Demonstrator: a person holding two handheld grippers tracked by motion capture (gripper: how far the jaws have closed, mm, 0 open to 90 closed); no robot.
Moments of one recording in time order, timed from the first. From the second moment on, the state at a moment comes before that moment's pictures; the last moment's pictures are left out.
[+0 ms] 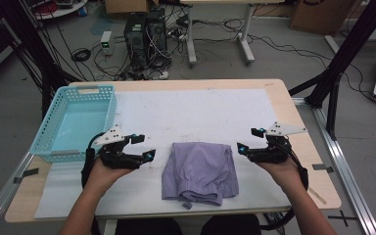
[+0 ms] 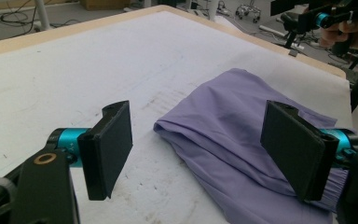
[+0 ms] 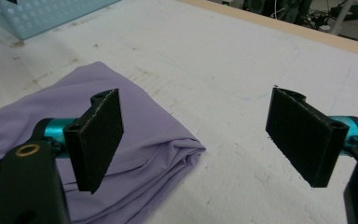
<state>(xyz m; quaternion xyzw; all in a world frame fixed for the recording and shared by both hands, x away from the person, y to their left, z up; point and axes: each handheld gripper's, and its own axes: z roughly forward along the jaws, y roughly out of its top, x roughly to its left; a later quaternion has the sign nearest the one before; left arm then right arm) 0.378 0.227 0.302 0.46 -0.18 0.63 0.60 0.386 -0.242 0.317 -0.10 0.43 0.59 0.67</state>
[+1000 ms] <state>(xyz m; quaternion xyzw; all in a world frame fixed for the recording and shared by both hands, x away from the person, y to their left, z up) 0.423 0.150 0.354 0.52 -0.11 0.64 0.56 0.442 -0.195 0.365 0.01 0.54 0.50 0.68</state>
